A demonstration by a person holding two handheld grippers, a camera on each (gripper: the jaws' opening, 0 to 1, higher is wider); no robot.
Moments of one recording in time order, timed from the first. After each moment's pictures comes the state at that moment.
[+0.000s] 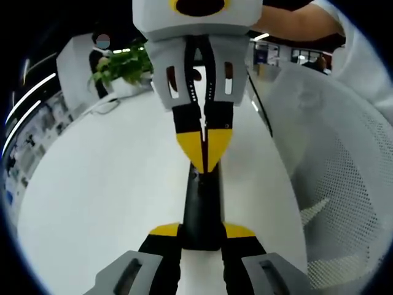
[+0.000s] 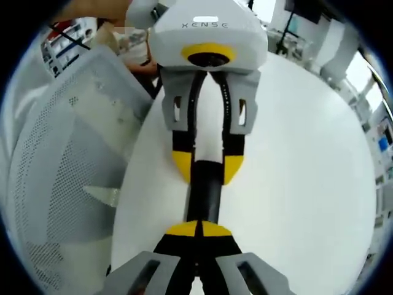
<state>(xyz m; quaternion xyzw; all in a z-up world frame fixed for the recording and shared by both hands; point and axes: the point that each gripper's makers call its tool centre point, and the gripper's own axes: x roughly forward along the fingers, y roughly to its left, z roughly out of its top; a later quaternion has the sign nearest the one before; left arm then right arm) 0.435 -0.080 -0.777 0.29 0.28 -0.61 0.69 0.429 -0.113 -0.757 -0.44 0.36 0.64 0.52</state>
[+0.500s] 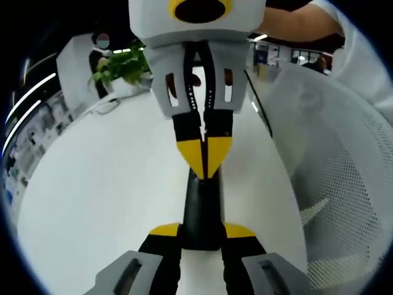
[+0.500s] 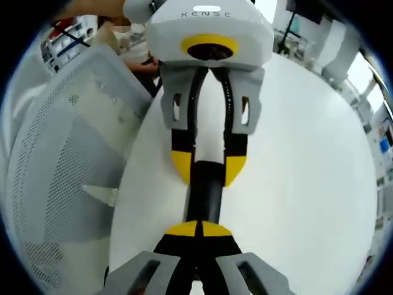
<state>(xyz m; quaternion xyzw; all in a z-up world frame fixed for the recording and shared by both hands) 0.436 -0.080 -0.777 0.29 0.28 -0.61 0.69 0.429 -0.110 -0.764 -0.44 0.36 0.64 0.51</state>
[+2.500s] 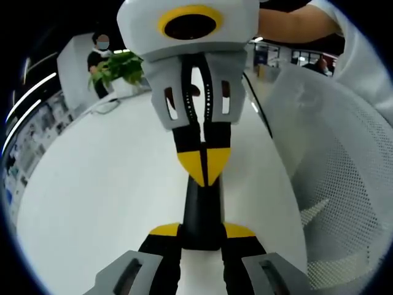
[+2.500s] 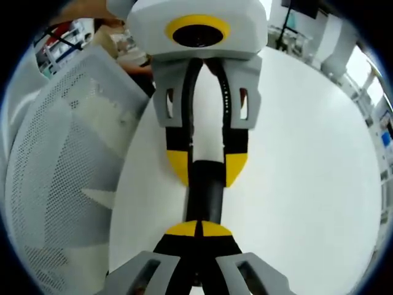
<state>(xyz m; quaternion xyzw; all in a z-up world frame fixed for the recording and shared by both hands) 0.435 -0.080 -0.779 0.29 0.28 -0.61 0.69 0.428 -0.109 -0.773 -0.42 0.38 0.64 0.52</state>
